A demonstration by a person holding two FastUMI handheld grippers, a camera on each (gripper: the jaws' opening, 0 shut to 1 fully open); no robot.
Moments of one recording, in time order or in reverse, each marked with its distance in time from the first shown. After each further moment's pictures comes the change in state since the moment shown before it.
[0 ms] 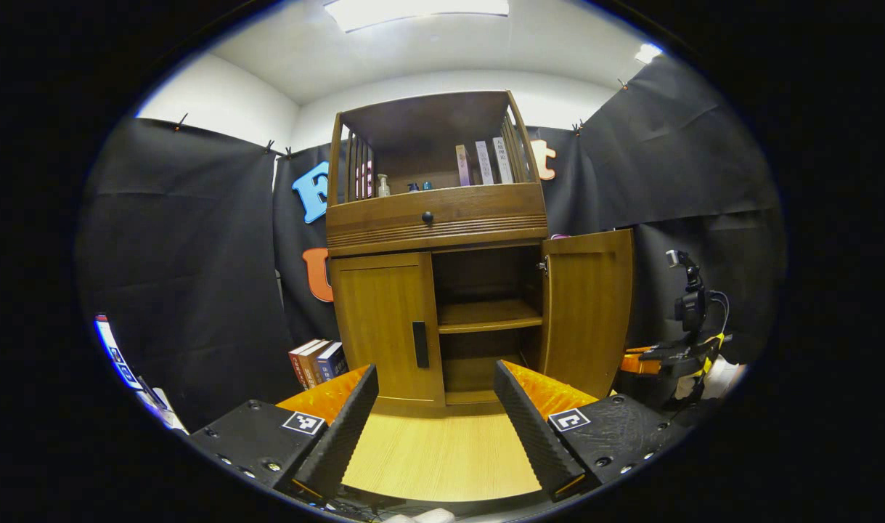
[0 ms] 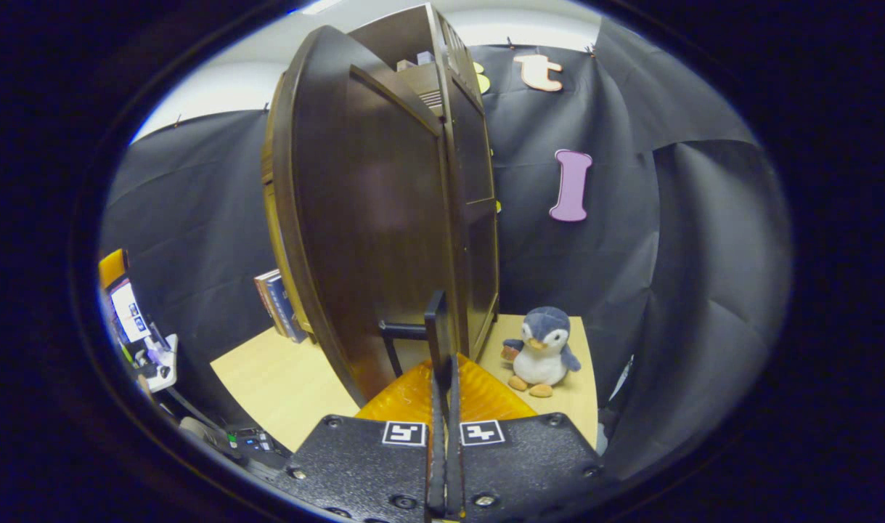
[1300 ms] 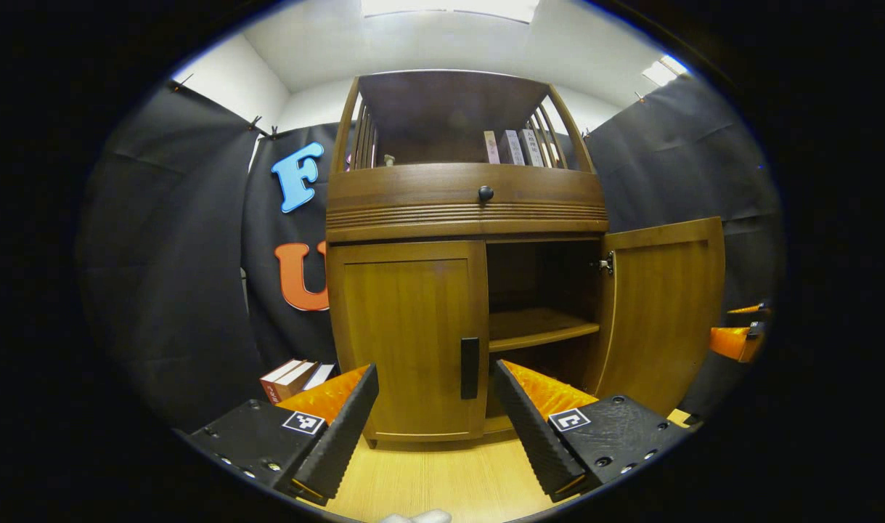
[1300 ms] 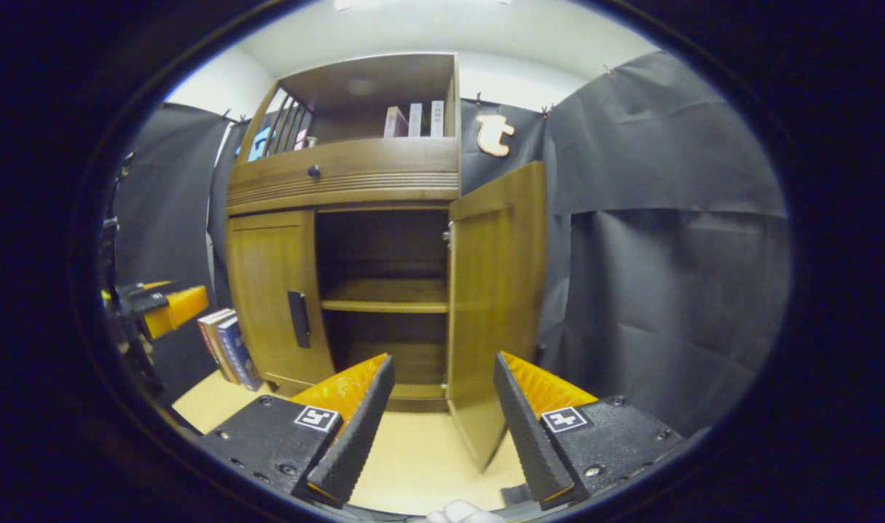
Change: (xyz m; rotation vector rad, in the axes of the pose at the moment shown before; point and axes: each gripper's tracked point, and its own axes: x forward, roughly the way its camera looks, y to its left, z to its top) left arm 0.181 0.128 -0.044 -0.048 -0.068 -0.169; right arm -0.045 0.160 0.044 0.033 -0.199 -0.437
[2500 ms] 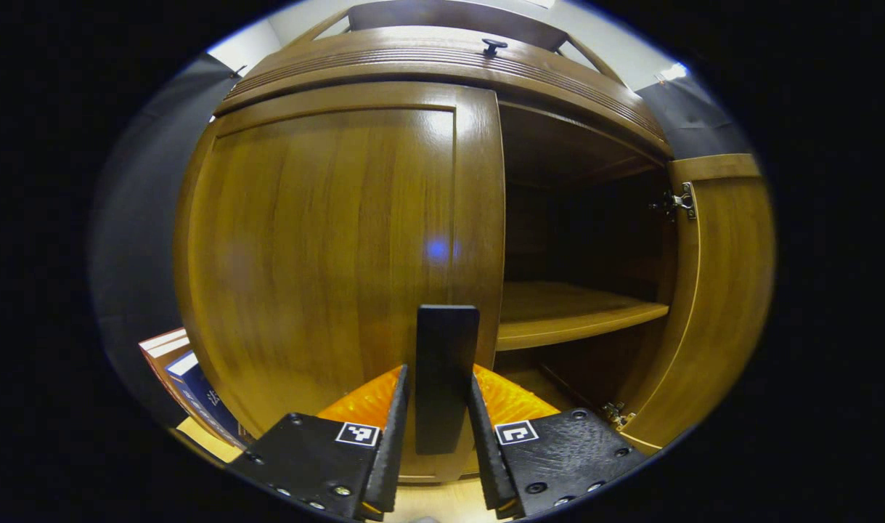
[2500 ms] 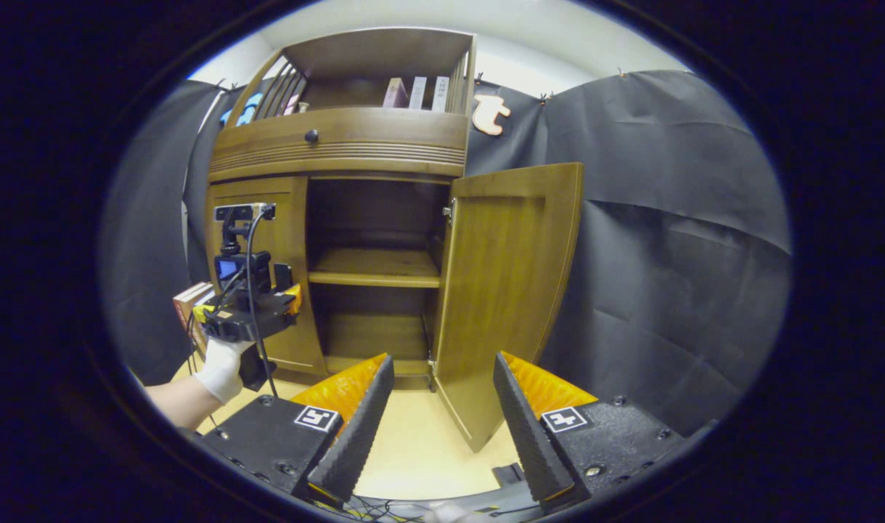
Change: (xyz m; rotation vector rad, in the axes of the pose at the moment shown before) left arm 0.233 -0.049 -0.114 -0.083 0.105 -0.063; right arm -0.010 0.013 -0.002 -0.077 0.120 -0.171
